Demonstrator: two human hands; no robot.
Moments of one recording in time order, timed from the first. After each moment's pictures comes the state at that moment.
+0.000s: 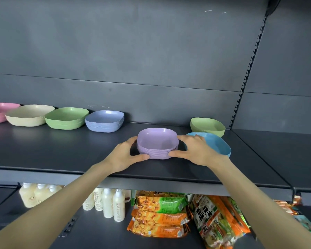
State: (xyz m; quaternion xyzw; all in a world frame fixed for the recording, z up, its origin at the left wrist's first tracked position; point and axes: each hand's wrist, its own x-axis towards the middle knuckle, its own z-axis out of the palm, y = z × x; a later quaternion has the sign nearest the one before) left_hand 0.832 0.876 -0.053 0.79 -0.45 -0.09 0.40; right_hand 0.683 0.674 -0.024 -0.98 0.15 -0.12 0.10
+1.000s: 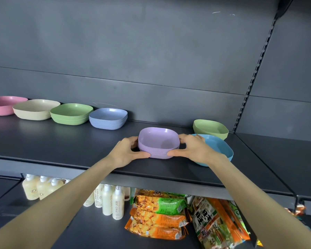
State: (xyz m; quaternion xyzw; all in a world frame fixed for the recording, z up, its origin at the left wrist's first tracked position) left_hand 0.840 0.867 -0.064 0.74 -0.43 -0.13 0.49; right_hand 0.694 0.667 -0.026 -0.96 0.14 -0.12 0.21
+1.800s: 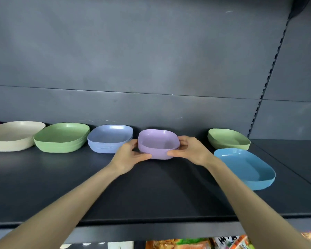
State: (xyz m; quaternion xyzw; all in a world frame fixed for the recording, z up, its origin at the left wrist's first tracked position) left_hand 0.960 0.843 -0.062 0.71 -0.45 -0.14 0.53; right_hand 0.801 0.673 -0.029 -0.87 0.19 -0.19 0.41
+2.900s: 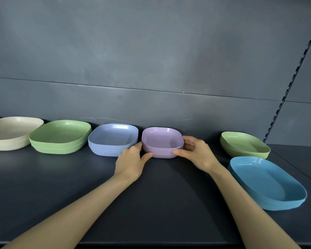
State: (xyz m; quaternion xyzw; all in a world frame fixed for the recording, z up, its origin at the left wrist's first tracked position) left_hand 0.973 0.822 -0.082 0.84 -0.38 0.04 0.39; right_hand 0.832 0.658 -0.047 -0.84 0.20 -0.25 0.43
